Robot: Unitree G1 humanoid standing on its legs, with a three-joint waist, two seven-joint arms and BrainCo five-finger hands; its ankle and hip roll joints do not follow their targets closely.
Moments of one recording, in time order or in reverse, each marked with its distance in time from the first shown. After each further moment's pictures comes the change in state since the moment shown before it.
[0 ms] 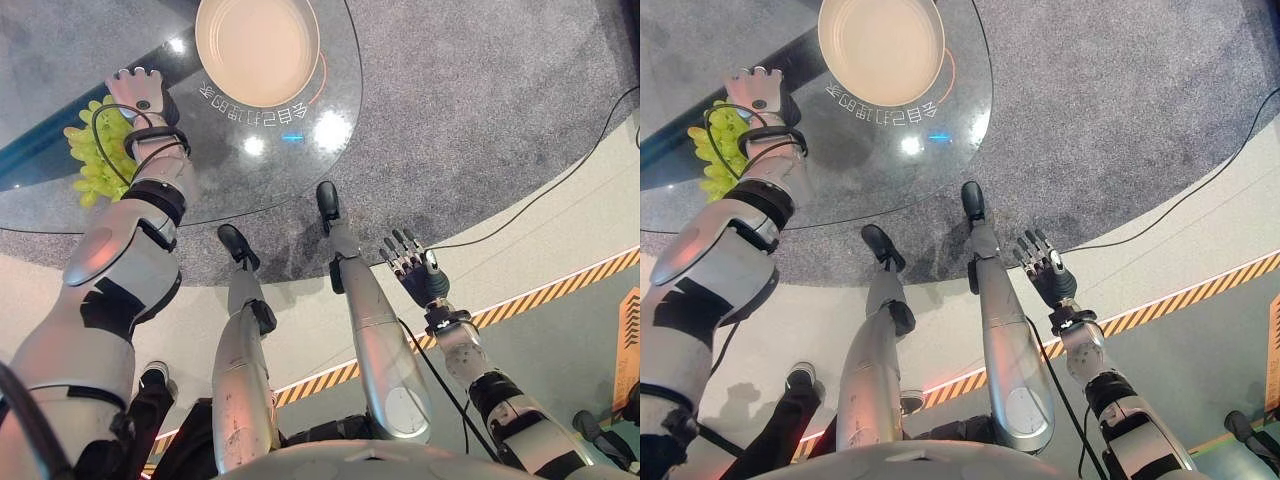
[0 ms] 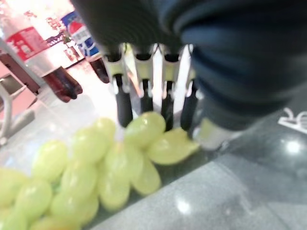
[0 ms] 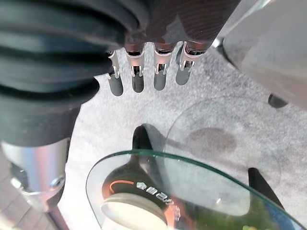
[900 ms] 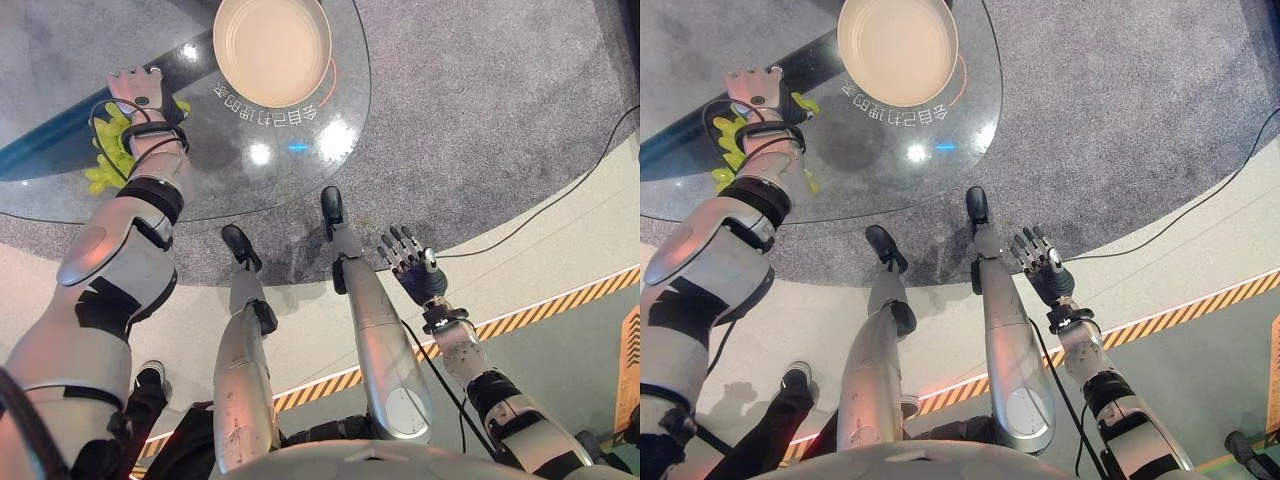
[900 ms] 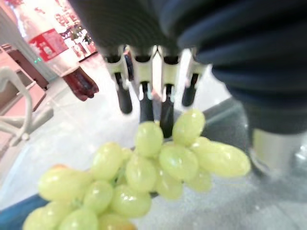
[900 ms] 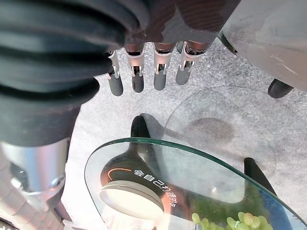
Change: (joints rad) left arm 0.011 0.018 0.001 -0.049 0.005 0.001 -0.061; right arm 0.000 0.008 -0.010 -0.011 0.000 0.022 0.000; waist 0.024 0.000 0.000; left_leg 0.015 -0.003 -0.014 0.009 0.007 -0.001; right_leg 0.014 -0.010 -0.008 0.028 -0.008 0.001
